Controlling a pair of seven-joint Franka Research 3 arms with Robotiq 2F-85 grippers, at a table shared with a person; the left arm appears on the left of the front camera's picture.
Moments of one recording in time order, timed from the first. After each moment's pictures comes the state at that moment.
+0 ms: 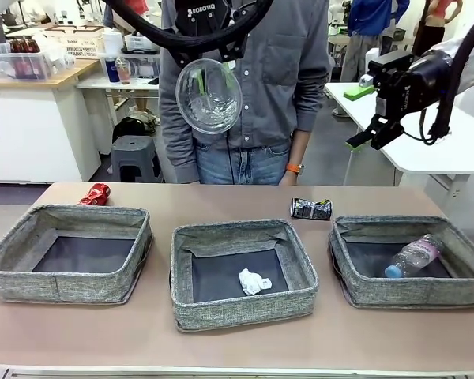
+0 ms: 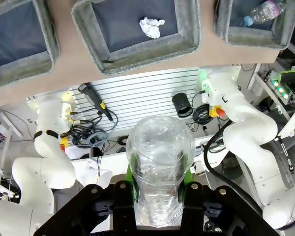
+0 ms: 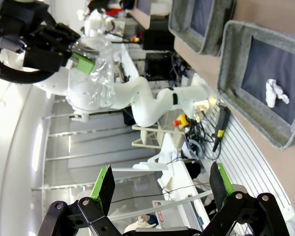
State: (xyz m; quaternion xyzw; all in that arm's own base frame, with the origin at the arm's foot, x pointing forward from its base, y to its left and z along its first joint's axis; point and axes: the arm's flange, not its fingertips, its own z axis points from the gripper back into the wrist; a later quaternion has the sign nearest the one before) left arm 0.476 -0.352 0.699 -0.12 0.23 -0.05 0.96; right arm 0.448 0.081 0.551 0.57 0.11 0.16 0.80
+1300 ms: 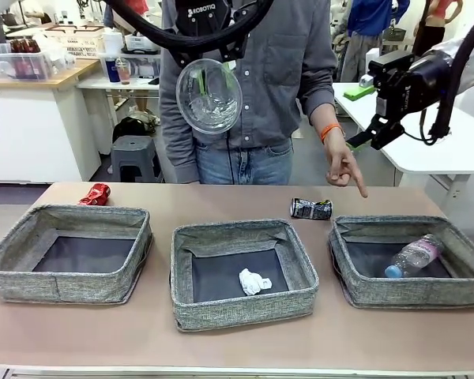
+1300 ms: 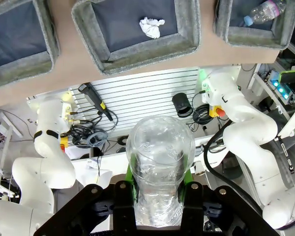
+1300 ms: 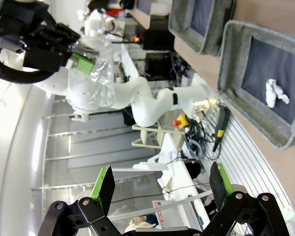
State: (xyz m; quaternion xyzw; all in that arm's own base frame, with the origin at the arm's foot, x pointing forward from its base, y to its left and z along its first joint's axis) left arm 0.476 -0.352 0.699 -0.12 0.23 -0.05 0.96; right arm 0.448 0.081 0.551 0.57 0.11 0.16 0.80
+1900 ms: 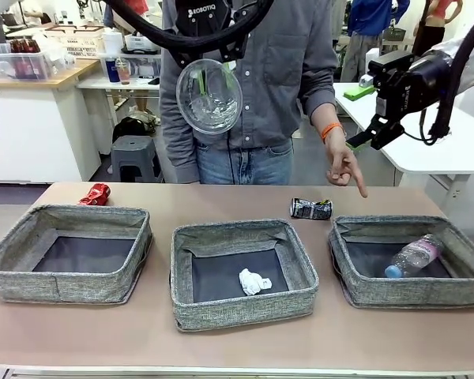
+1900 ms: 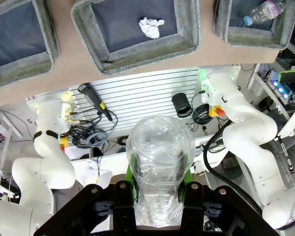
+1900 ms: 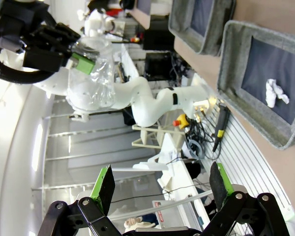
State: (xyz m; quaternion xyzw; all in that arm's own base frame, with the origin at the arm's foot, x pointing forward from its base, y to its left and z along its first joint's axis) left arm 0.476 -0.353 0.699 -0.12 0.23 -0.06 0.96; right arm 0.448 0.081 0.551 0.57 0.11 0.16 0.80
